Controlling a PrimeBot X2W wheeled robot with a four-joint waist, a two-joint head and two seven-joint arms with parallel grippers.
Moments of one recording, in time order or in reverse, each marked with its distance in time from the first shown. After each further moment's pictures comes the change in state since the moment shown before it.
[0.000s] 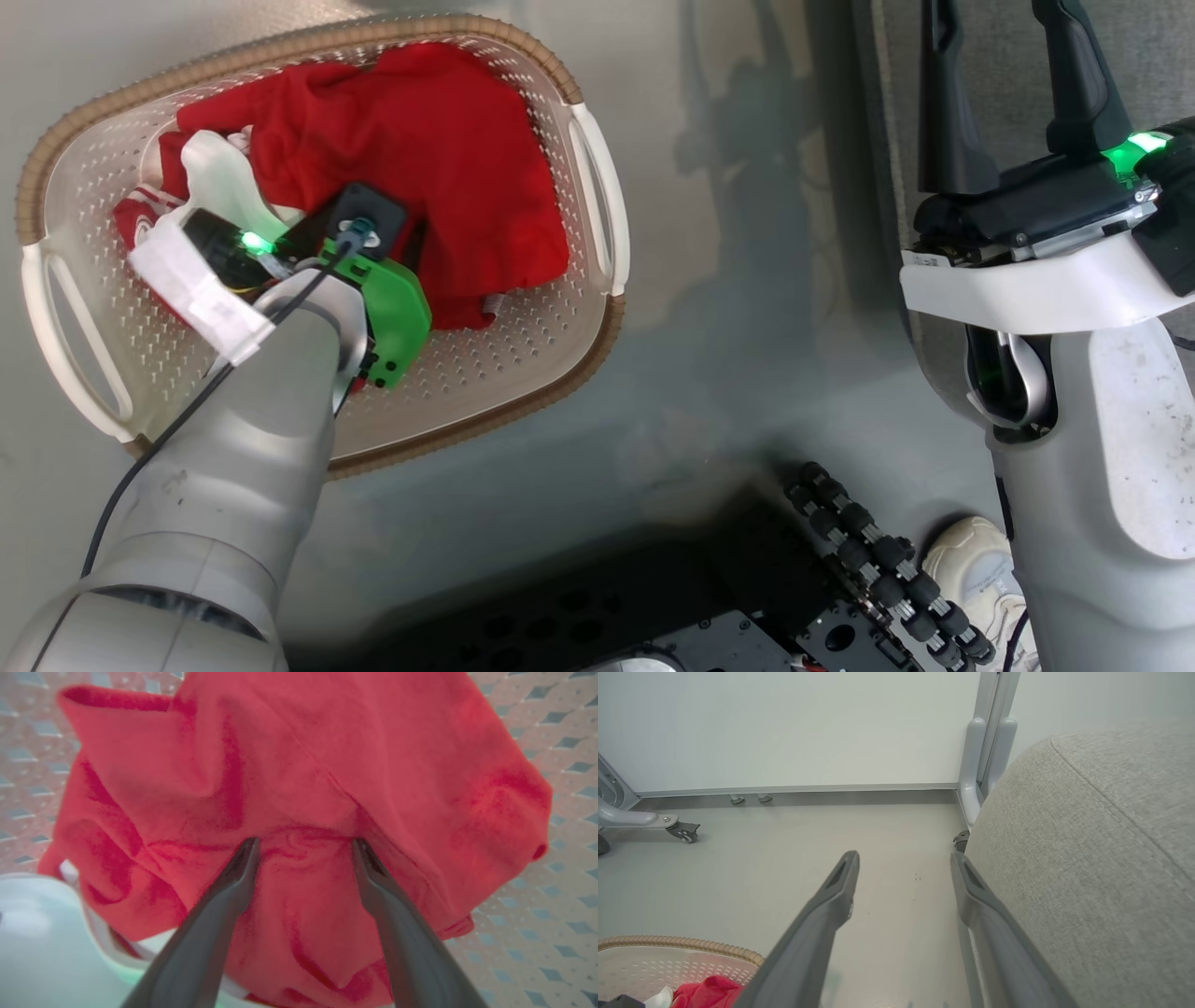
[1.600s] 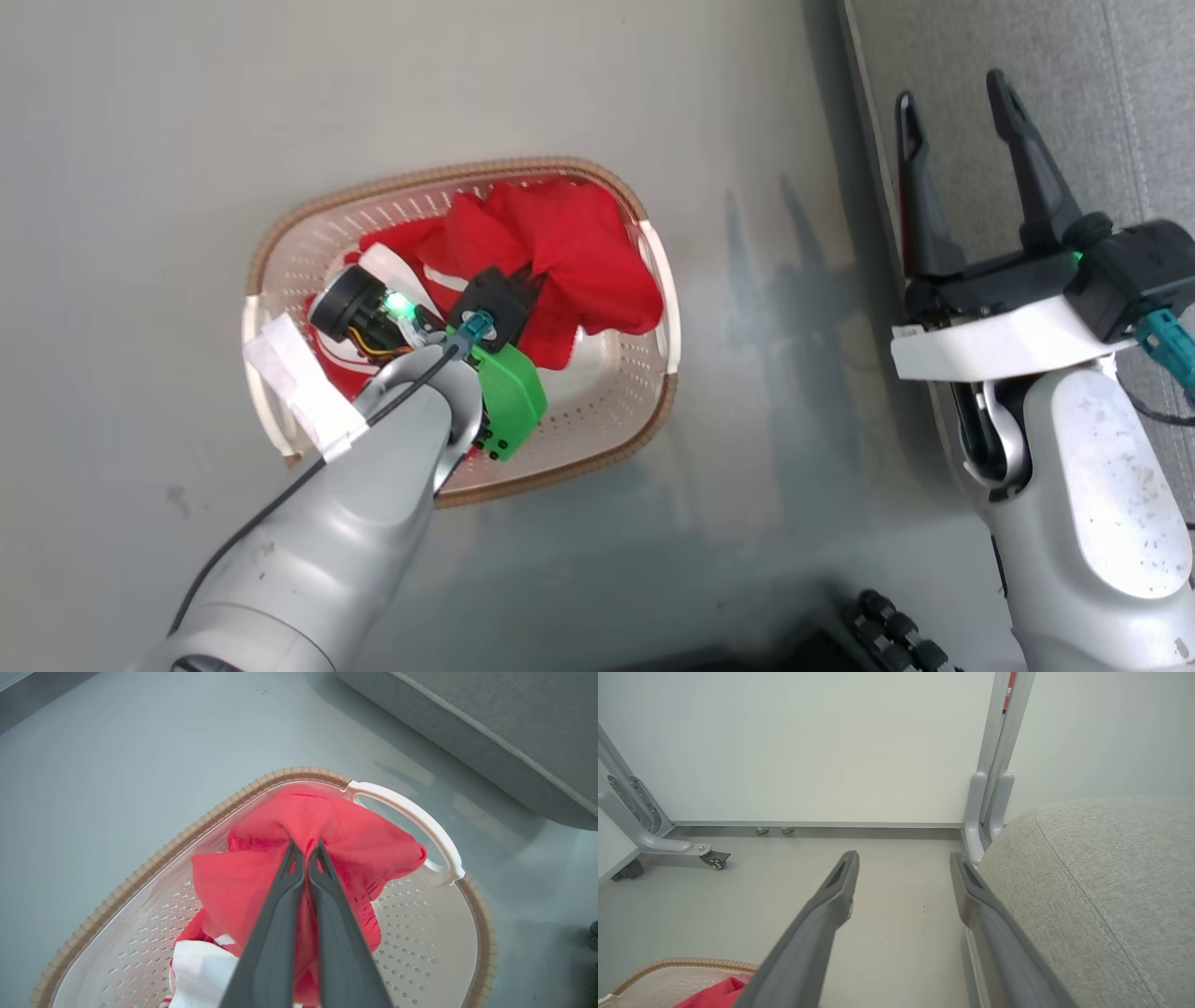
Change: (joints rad) left arm 0.165 -0.026 -0.273 -0.263 -0.227 -0.002 -0.070; right arm 0.107 0.001 -0.037 0.122 -0.087 0.000 0.000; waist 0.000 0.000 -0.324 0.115
